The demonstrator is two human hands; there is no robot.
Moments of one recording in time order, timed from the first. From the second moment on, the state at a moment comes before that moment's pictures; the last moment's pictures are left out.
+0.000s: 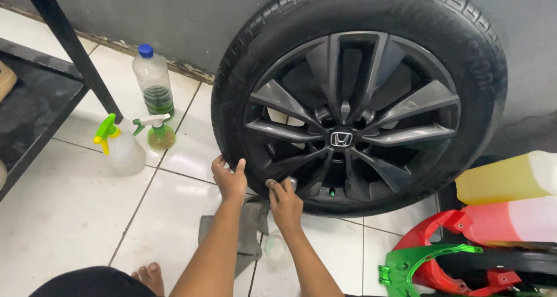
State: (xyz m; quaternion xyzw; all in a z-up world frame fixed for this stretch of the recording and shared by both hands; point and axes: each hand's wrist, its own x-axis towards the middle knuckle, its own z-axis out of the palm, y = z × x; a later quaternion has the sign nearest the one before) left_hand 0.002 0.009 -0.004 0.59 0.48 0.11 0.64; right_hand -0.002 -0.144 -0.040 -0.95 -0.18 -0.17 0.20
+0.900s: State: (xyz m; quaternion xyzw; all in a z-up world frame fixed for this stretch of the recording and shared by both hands) left_hand -0.005 0.007 0.003 0.59 0.46 0.13 0.65; right_hand 0.046 -0.165 0.033 -0.88 -0.11 -0.35 0.30
